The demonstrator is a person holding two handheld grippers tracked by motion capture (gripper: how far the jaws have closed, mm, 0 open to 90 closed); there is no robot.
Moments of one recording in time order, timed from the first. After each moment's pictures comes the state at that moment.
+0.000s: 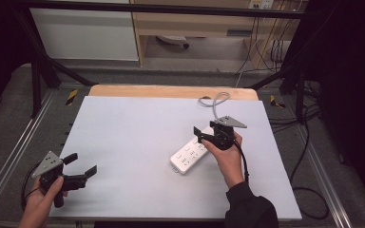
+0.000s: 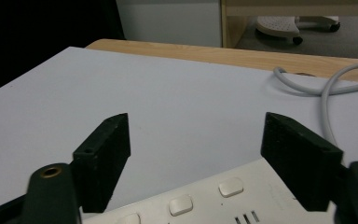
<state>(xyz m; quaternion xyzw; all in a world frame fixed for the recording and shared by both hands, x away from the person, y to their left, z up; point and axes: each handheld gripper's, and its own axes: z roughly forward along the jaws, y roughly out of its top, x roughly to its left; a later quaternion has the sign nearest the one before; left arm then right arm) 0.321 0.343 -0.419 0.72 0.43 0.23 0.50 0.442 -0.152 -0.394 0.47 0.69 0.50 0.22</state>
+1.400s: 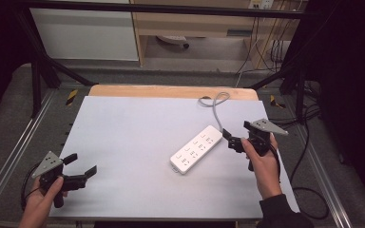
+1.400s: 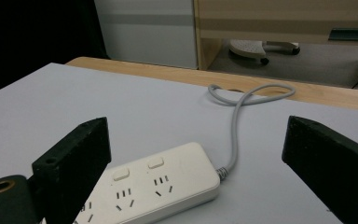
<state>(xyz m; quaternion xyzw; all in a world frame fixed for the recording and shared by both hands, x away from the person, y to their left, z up) 0.321 0.343 -0.420 0.72 0.43 0.23 0.50 0.401 -0.236 -0.362 0.46 0.67 0.51 0.27</state>
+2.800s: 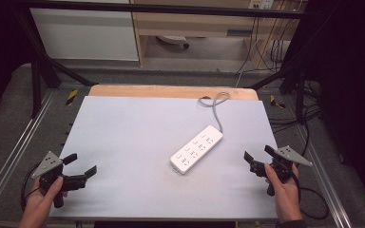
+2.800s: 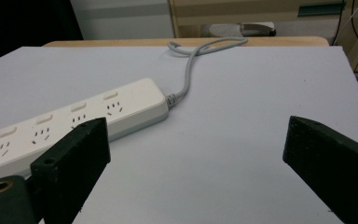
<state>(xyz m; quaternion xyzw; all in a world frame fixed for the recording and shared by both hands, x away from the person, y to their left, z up) 0.320 0.343 -0.419 0.72 0.43 0.23 0.50 0.350 -0.300 -0.423 0.50 0.65 0.50 0.27</state>
